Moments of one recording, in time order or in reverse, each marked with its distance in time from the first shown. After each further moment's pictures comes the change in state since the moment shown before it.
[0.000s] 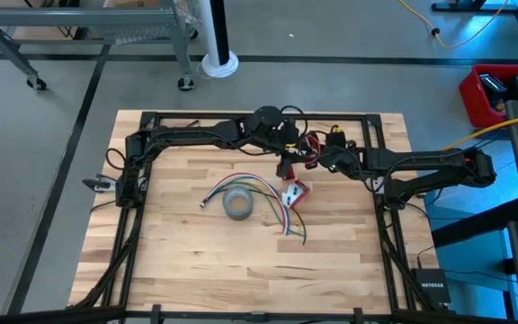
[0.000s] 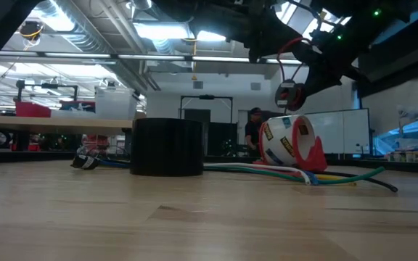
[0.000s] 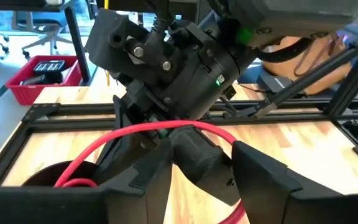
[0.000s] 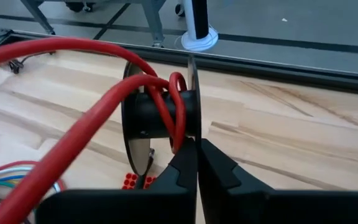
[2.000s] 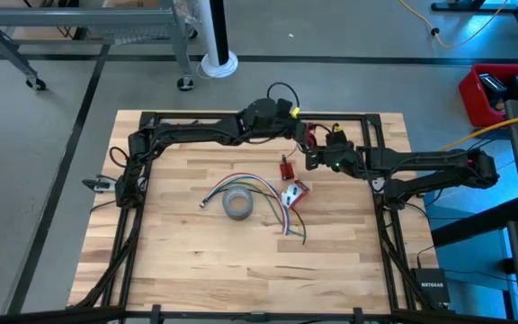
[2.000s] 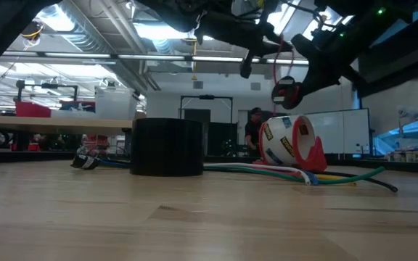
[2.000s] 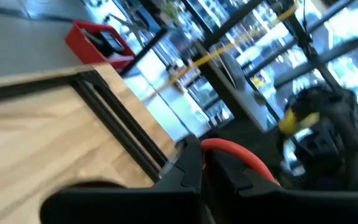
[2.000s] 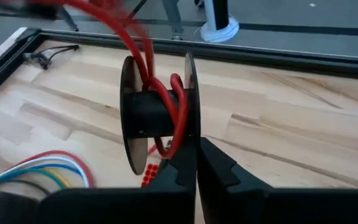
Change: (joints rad) left arm 0.070 0.014 -0.003 0.265 -0.285 -0.901; right arm -0.001 -0.037 -0.031 0.046 -0.091 -0.004
